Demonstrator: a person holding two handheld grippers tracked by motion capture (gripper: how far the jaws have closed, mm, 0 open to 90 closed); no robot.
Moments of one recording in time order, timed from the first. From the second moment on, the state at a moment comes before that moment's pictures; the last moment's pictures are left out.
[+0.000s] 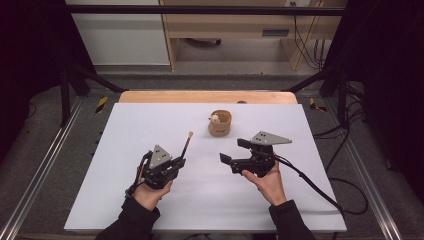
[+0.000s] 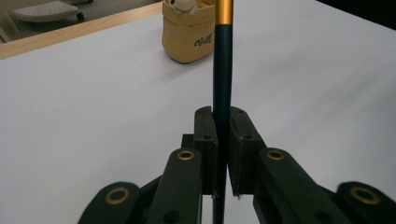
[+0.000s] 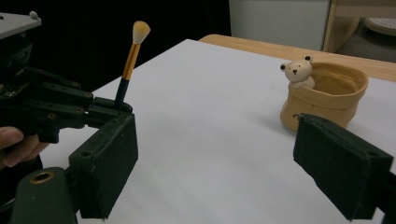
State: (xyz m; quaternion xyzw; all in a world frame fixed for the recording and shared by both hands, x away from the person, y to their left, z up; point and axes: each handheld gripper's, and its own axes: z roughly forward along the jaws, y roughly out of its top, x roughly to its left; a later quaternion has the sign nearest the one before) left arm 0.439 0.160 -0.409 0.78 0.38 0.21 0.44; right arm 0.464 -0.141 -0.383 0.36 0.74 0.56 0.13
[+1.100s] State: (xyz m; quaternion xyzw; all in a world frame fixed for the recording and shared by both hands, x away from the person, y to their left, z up) left arm 0.439 0.110 -0.408 0.77 0.39 0.21 0.47; right arm 0.464 -0.133 -0.387 0.36 0.71 0.60 0.08
